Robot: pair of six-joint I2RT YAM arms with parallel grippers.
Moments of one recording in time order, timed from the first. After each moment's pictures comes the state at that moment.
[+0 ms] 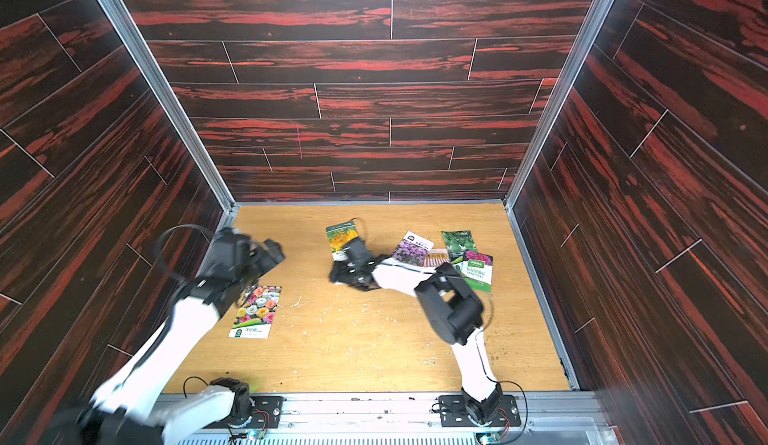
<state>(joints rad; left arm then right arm) -0.19 1.21 0.96 -0.43 -0.08 -0.73 0.73 2.03 1.35 -0.20 -0.21 0.84</state>
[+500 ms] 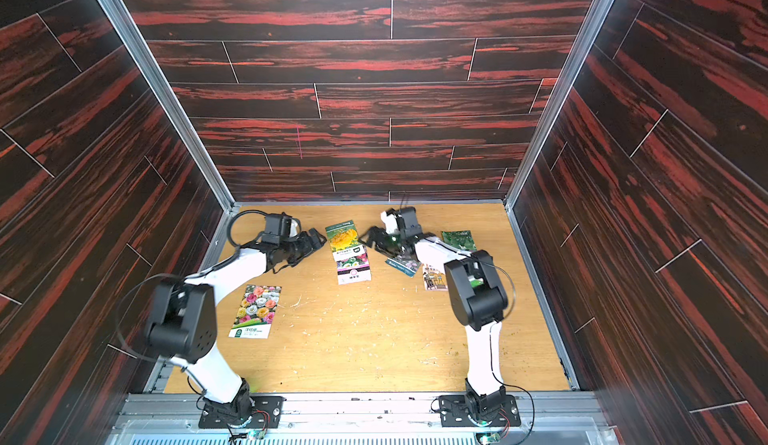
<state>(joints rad) -0.20 1.80 1.19 -0.17 0.29 -0.72 0.44 2.12 1.52 -0.06 -0.64 0.67</state>
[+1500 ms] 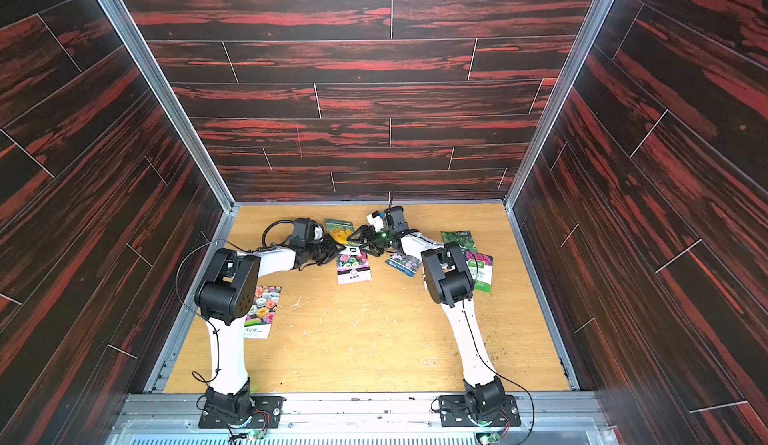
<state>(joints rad) -0.26 2.13 1.30 0.10 0.48 -0.91 0.43 2.51 1.86 -0.03 -0.89 0.79</state>
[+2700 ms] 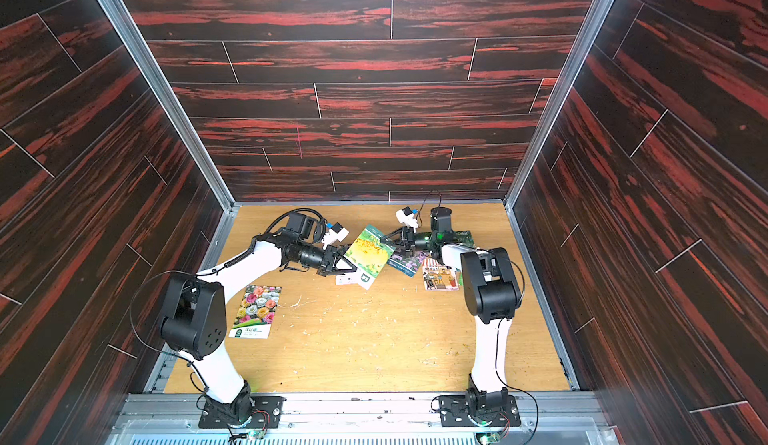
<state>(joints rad) -0.33 1.79 1.31 -0.54 1.16 -0.29 0.23 2.07 1.27 0.45 -1.41 0.87</state>
